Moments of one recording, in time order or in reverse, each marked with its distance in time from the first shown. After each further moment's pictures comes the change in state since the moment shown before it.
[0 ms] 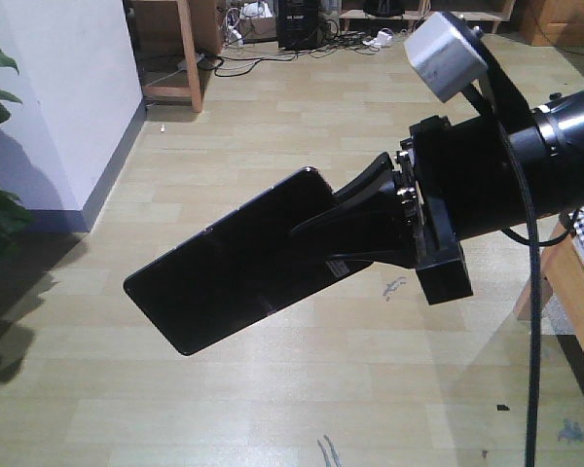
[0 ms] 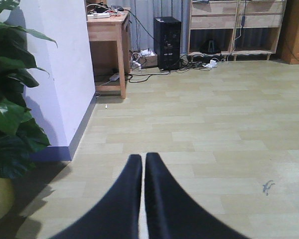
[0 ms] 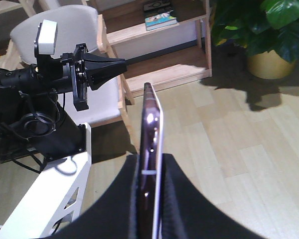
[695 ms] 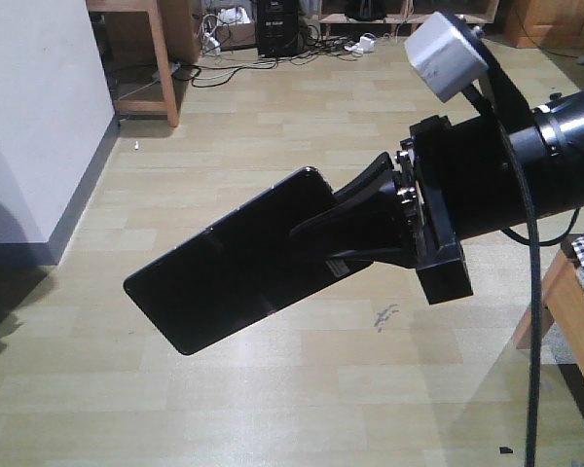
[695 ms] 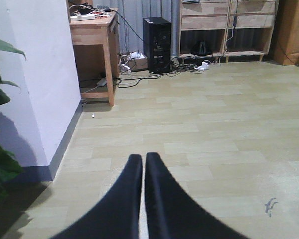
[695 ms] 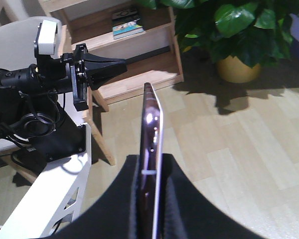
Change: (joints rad) left arm 0.000 0.000 0.000 0.000 0.000 0.000; right arm 0.000 0.000 0.000 0.000 0.000 0.000
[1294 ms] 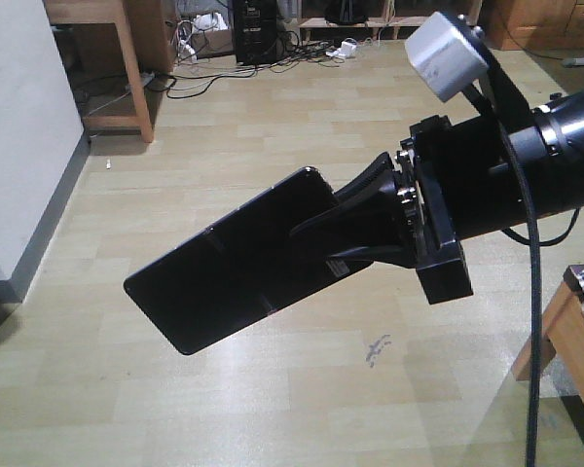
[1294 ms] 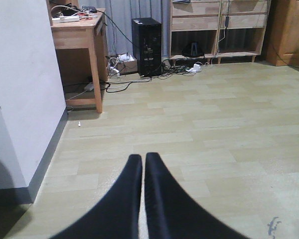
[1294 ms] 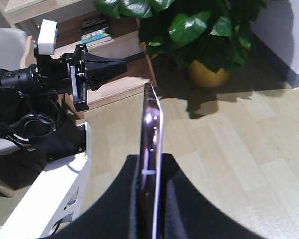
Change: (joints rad) left arm 0.000 0.000 0.000 0.000 0.000 0.000; right arm 0.000 0.000 0.000 0.000 0.000 0.000
